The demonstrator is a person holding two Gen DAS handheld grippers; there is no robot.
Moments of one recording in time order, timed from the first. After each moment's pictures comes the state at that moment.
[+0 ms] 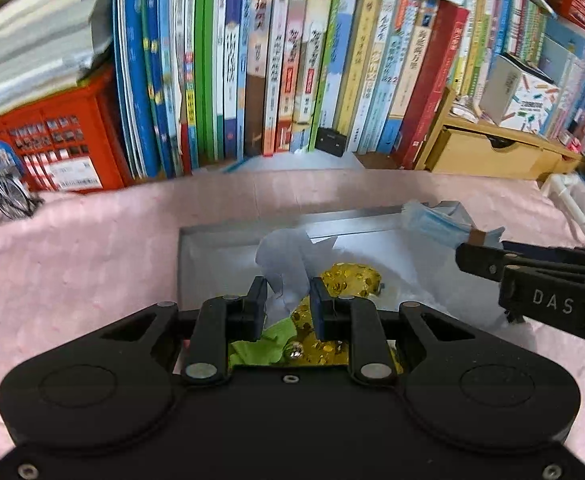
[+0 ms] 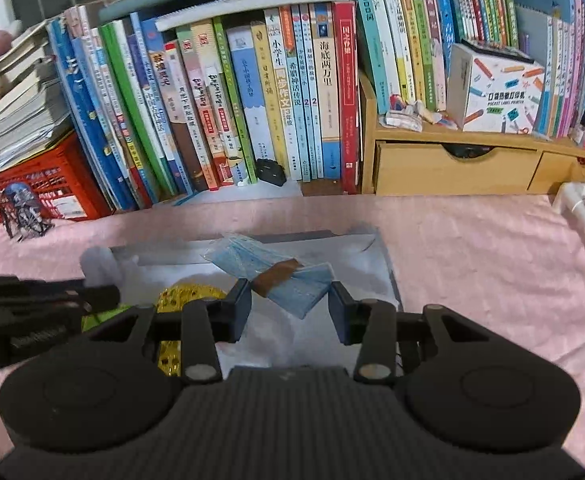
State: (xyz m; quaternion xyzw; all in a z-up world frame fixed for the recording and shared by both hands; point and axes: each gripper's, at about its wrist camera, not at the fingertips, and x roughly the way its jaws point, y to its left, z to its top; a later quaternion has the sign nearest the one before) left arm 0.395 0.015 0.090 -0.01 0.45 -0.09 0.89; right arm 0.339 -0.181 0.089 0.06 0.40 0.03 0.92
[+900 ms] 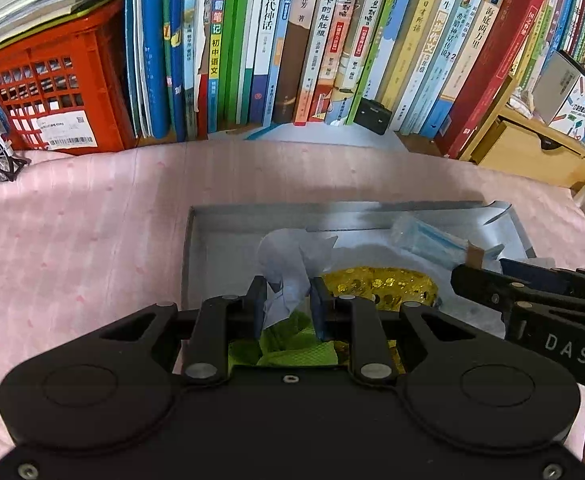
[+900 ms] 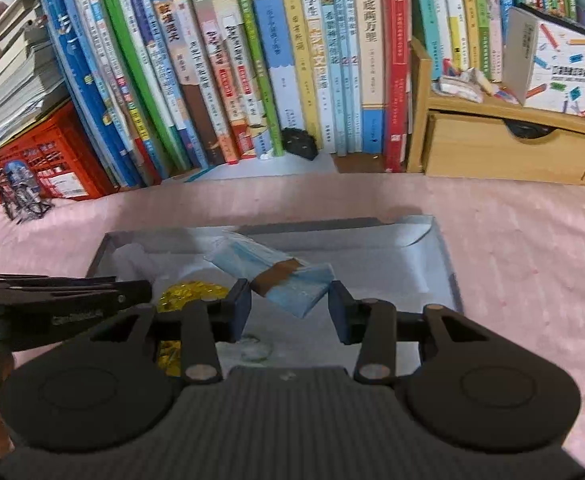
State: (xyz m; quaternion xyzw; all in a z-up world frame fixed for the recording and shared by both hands) left arm 0.439 0.032 0.048 -0.03 0.49 -0.07 0.87; right arm 0.375 -0.164 0.053 0.06 0.43 0.08 0.90
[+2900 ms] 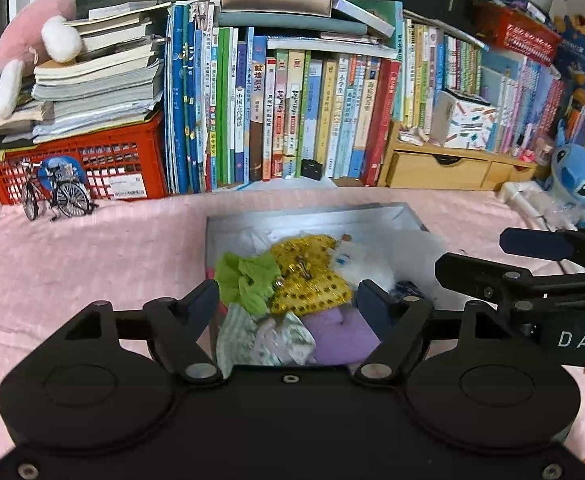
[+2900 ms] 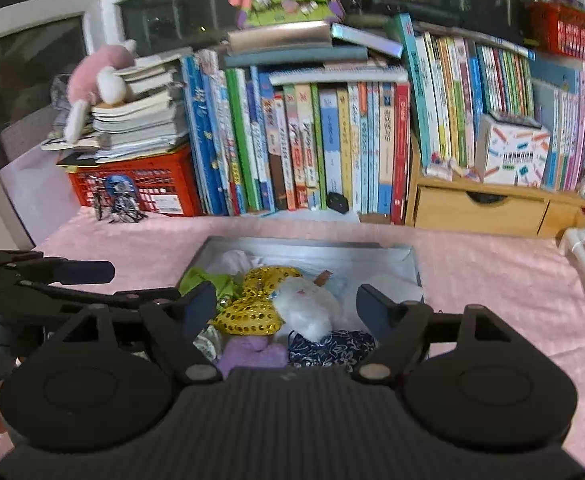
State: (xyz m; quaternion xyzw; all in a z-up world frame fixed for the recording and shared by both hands) left arm 0.234 0.027 0.156 0.00 0.36 -0.10 0.93; right arm 0.201 -0.173 0.146 0.02 0.30 0.13 0.95
